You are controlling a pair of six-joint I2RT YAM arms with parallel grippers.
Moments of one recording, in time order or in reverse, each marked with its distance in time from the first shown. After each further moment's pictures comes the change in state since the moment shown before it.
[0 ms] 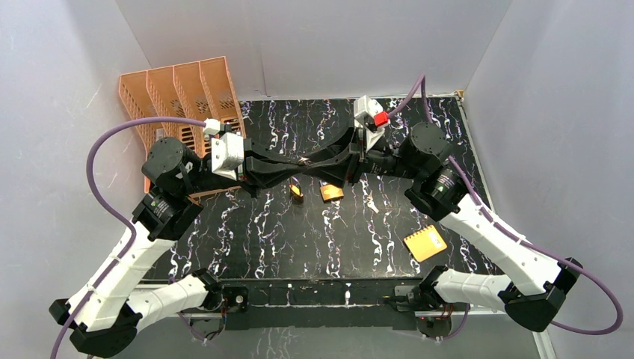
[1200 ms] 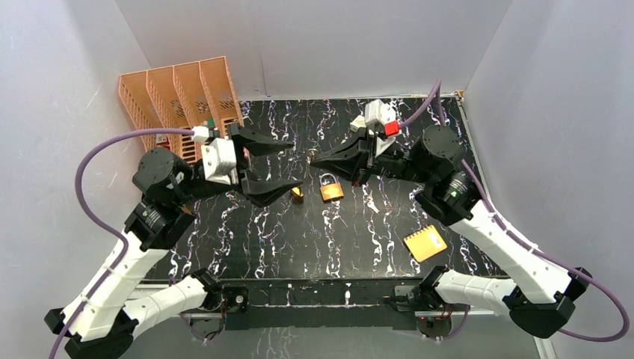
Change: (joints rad) left arm 0.000 -0.050 -0.031 -0.008 -0.096 0.034; right arm 0.000 -0.042 0.013 -0.039 0.016 -0.097
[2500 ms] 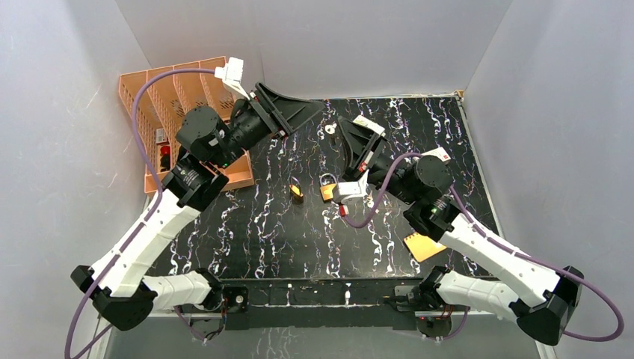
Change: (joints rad) left arm 0.005 0.266 0.154 0.066 -0.462 -1.040; right arm 0.027 -0.085 -0.337 0.358 0.435 -1.626
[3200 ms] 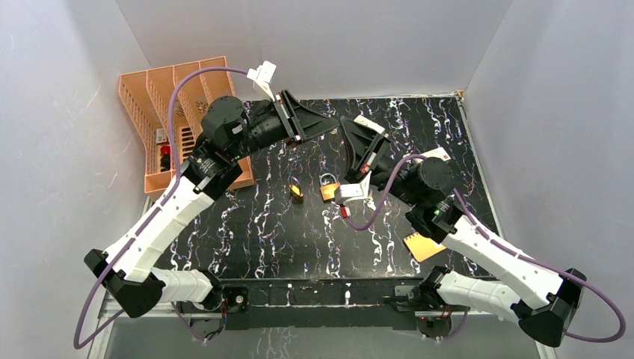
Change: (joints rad) left arm 0.001 0.109 0.051 -0.096 0.174 -0.053; right arm 0.008 -0.024 -0.002 -0.003 0.008 -0.021
